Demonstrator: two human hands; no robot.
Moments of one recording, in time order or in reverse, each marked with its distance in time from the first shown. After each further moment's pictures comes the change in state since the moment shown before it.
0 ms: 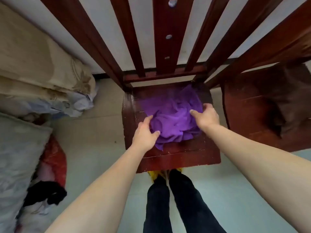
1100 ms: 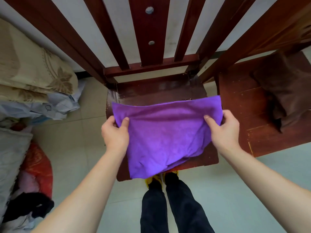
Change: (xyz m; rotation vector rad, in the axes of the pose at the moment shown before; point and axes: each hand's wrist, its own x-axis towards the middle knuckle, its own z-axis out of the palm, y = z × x) left_hand 0.028 -0.034 -0.001 -0.539 0.530 -0.034; right_hand -0.024 0.066 -0.026 0.352 0.242 -0.234
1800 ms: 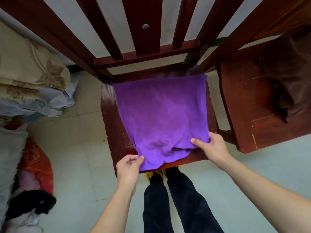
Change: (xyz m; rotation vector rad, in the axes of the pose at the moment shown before) left_hand -0.086 -0.078 -0.008 0.007 -0.207 -0.495; right_hand -0.038 0.063 0.013 -0.032 -0.419 0.272
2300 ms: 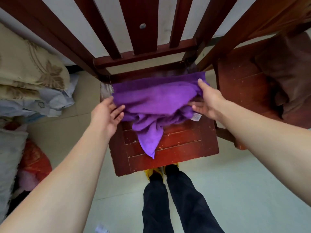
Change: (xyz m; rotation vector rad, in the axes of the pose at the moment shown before) left_hand 0.055 0.161 -0.008 -0.436 -0.130 -0.016; right_hand 0.073 -0.122 -0.014 0.538 -0.011 0.311
